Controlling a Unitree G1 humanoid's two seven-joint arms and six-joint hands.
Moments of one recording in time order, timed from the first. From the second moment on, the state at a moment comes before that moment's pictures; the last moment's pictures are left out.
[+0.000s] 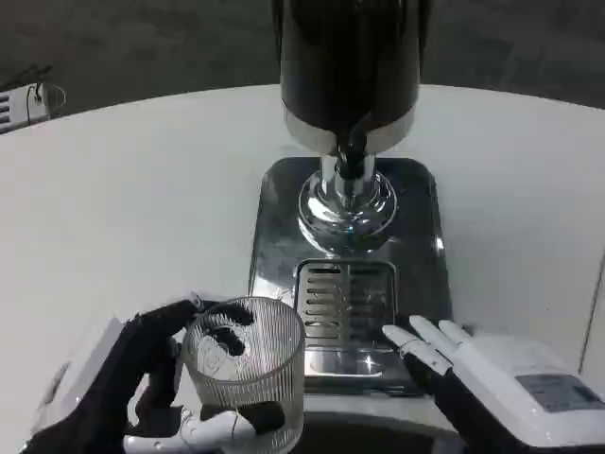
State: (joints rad) left arm 0.07 0.38 0.09 -0.19 0.25 -0.39 -0.10; right arm 0.15 -0.15 0.18 -1.01 -1.16 0.18 0.82
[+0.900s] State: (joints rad) left arm 0.07 0.37 0.09 -0.18 0.25 -0.39 -0.10; right arm 0.14 -0.13 0.18 -1.01 -1.16 0.18 0.84
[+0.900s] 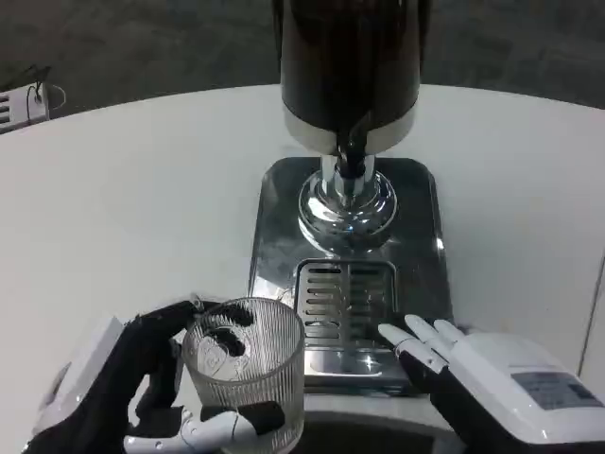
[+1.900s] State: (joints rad) left arm -0.35 0.31 -0.02 0.20 0.45 -0.40 0.07; right arm 0.18 -0.09 0.20 -1.03 -1.16 0.17 0.84
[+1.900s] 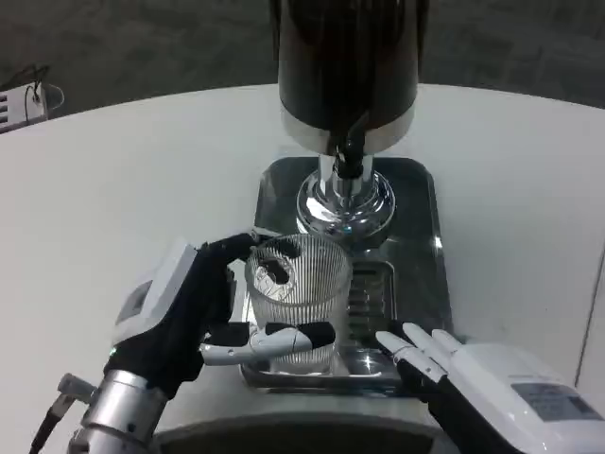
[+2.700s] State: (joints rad) left arm -0.61 0.31 -0.13 0.50 0.56 -0.37 0.21; right arm 0.22 -0.09 0.10 -1.03 -1.06 0.13 0.84
